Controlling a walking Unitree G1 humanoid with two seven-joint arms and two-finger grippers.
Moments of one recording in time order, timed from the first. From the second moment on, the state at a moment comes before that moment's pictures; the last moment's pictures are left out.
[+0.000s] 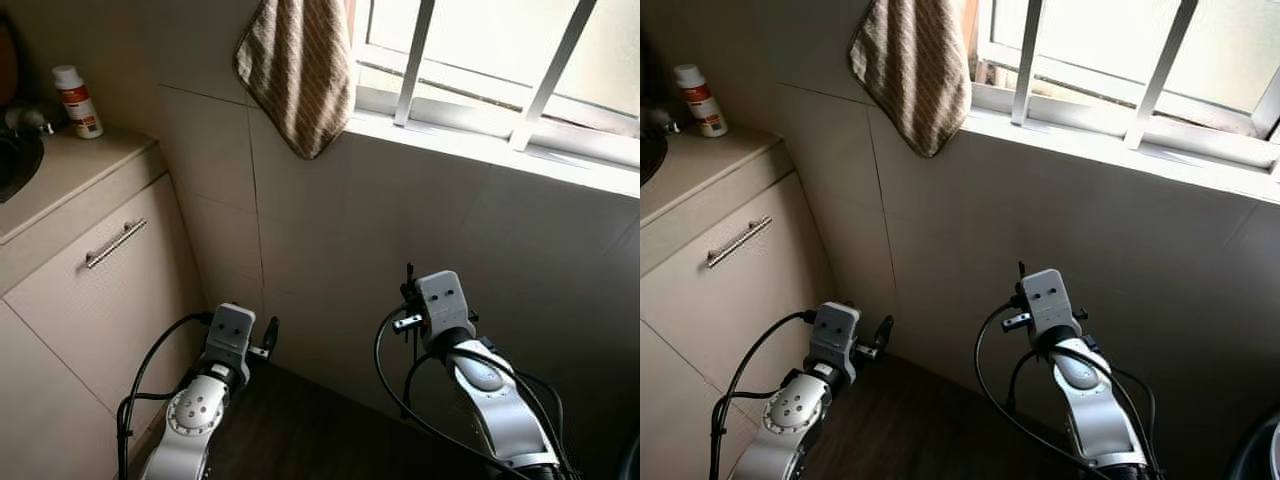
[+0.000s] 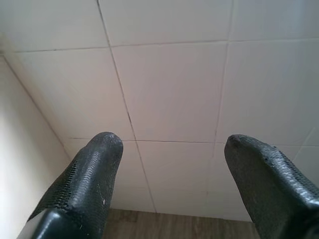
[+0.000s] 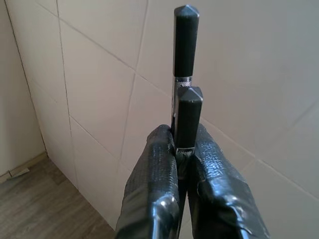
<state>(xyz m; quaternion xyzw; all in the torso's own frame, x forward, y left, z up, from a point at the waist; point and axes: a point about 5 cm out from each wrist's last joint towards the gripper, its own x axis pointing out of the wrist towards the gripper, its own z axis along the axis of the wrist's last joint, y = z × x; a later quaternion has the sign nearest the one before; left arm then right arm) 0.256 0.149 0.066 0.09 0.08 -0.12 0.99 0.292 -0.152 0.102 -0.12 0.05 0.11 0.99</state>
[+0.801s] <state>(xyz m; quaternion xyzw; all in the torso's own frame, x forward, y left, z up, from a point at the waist) 0.253 0.144 0.063 0.12 0.07 -0.13 0.98 0.294 -0.146 0.084 -0.12 0.05 0.11 0.99</state>
